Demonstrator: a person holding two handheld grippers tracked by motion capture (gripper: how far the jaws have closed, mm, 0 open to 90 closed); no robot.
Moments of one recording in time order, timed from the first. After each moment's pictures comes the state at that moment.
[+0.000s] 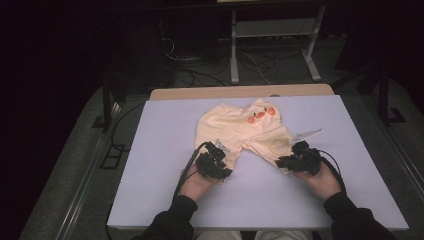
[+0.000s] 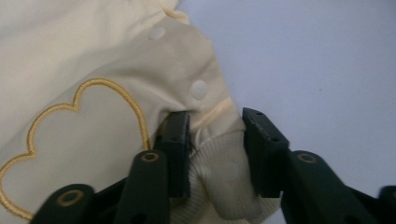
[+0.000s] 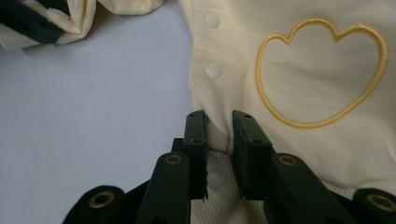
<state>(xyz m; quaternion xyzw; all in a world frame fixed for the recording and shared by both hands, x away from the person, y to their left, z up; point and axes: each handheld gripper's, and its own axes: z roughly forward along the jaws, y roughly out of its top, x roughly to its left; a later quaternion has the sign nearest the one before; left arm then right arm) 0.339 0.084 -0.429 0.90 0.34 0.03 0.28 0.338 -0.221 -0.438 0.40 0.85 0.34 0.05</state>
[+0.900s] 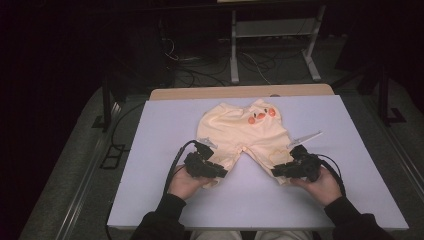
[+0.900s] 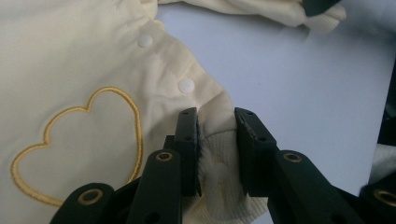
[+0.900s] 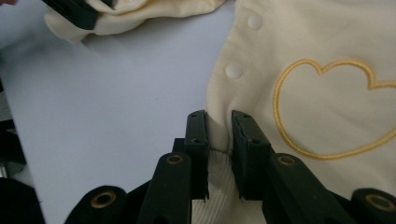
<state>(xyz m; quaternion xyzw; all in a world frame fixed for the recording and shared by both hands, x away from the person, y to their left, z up) 0.334 0.114 -0.416 0.88 0.32 -0.06 0.34 0.316 -0.209 -0.424 0.40 0.85 0.36 -0.03</state>
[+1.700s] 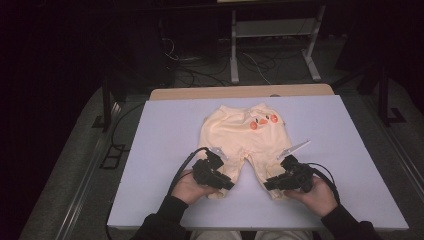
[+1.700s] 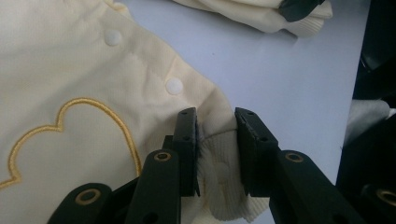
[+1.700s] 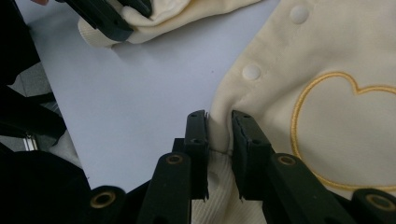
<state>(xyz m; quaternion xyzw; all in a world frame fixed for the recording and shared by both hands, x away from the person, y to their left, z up) 0.317 0.094 -0.420 0.92 0.25 -0.09 0.31 0.294 -0.183 -0.428 0.38 0.86 0.33 -0.07</state>
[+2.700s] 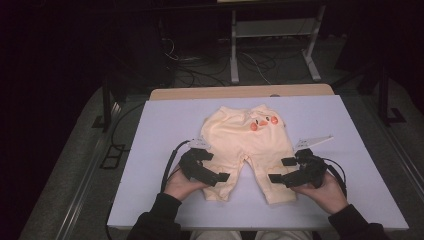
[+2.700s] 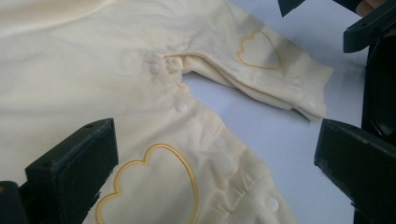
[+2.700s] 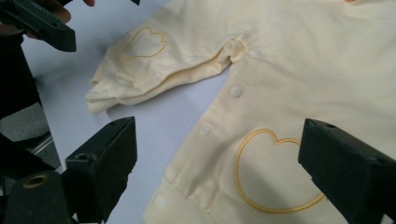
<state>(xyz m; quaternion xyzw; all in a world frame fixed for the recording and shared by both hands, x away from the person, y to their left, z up) 0.320 0.129 -0.404 0.85 0.29 0.00 0.43 0.293 -0.210 -0.403 0.39 0.82 0.42 0.00</state>
